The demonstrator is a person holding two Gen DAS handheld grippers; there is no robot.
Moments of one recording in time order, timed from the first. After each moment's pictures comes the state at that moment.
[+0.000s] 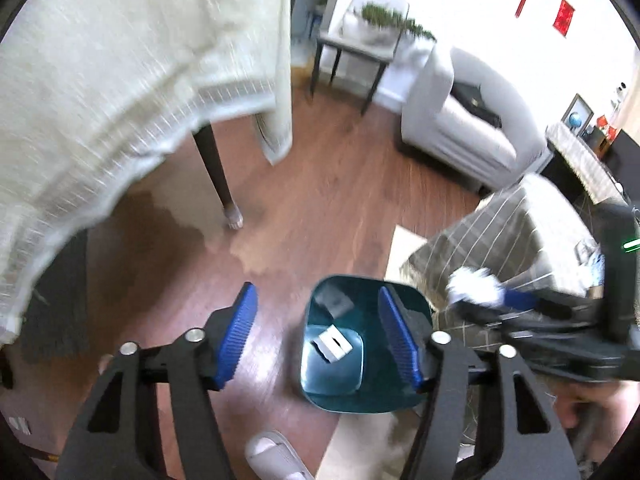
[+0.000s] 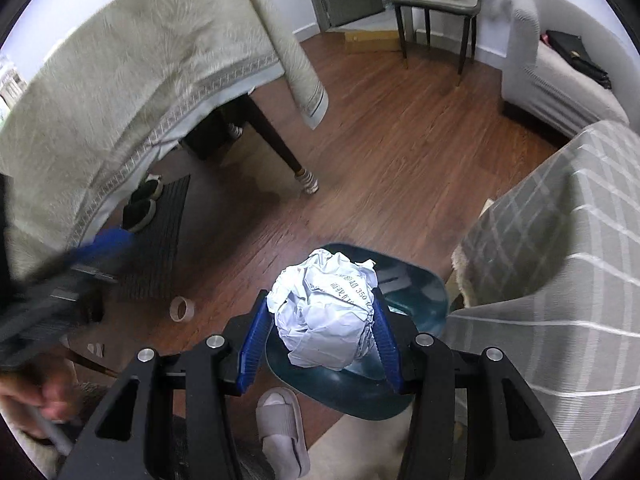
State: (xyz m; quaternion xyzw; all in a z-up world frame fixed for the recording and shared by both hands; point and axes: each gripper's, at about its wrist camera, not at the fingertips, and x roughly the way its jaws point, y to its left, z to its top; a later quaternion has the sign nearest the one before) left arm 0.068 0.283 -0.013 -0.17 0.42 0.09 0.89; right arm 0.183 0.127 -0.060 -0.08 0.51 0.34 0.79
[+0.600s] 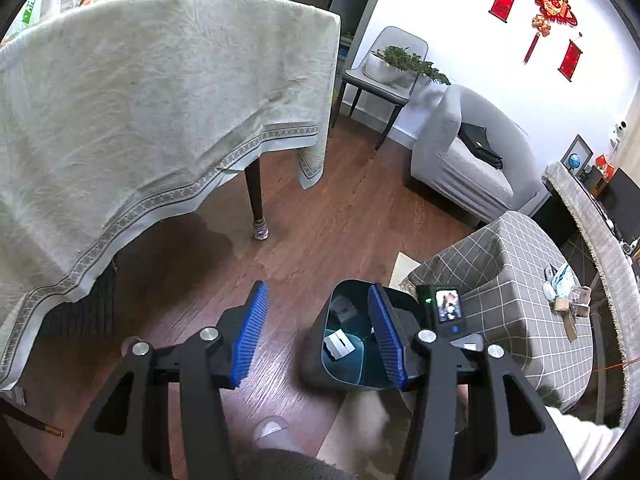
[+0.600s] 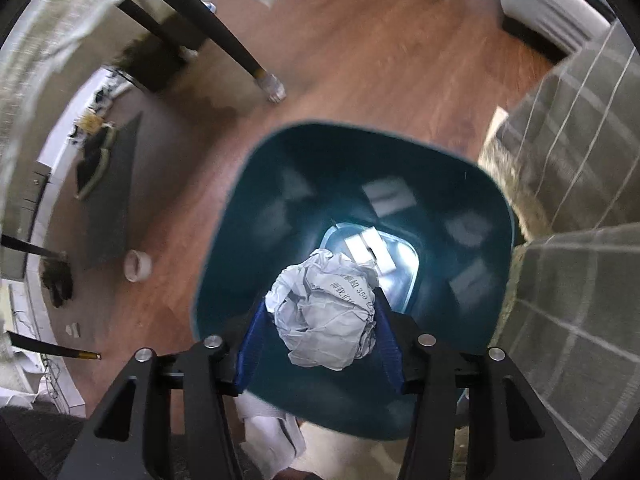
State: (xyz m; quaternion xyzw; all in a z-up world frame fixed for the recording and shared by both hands) left arm -0.035 0.304 0.052 -0.20 0.37 0.13 0.90; right arm 0.199 0.158 -0.232 -0.11 0.63 0.27 0.72
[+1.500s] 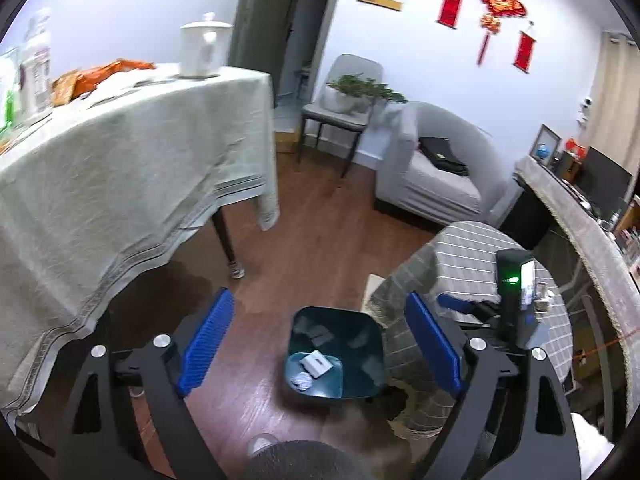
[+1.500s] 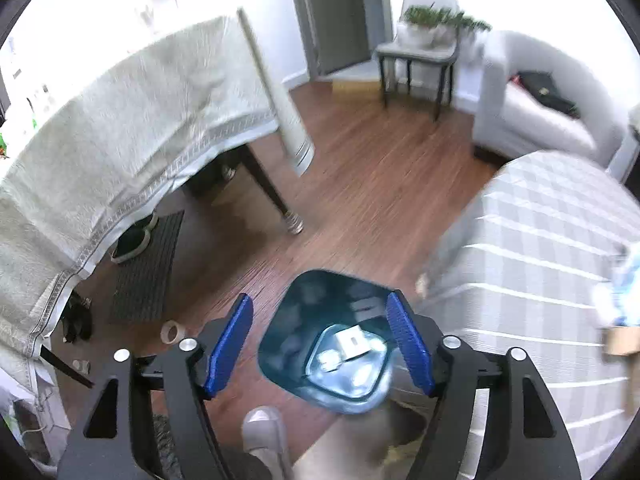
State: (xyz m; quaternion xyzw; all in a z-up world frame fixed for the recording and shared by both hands) left arm -0.042 0.220 0.137 -0.14 0.32 0.08 0.93; right arm 0.133 0.048 0.019 -0.07 0.41 0.32 0.85
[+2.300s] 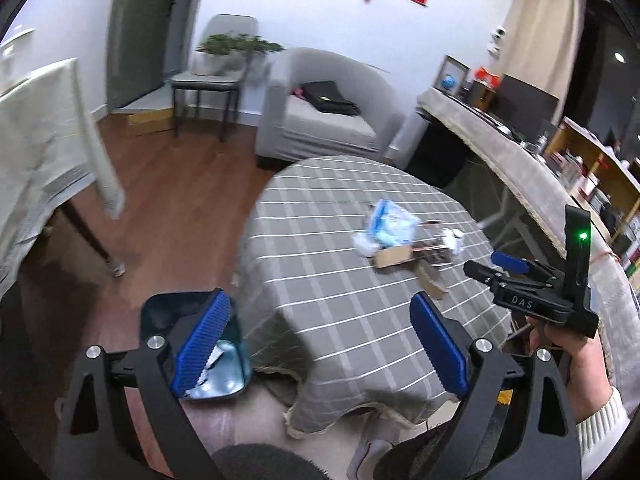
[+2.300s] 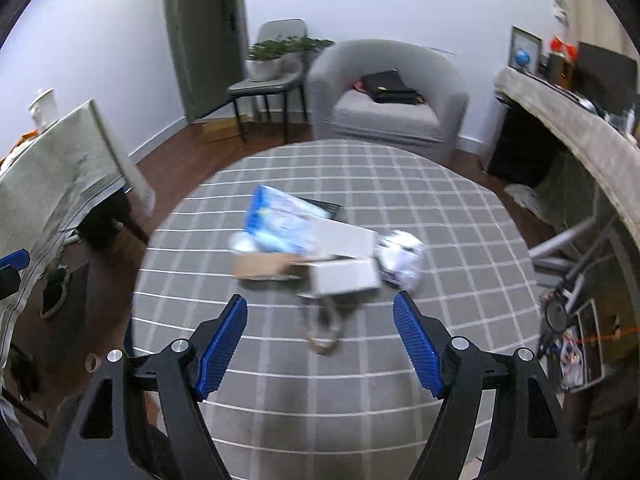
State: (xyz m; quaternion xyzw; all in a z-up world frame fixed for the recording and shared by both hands) left arm 0.064 0.014 0.088 -0.10 0.37 -0.10 0.92; right arm 0.139 -0.236 0.041 -0.03 0.39 0.13 0.91
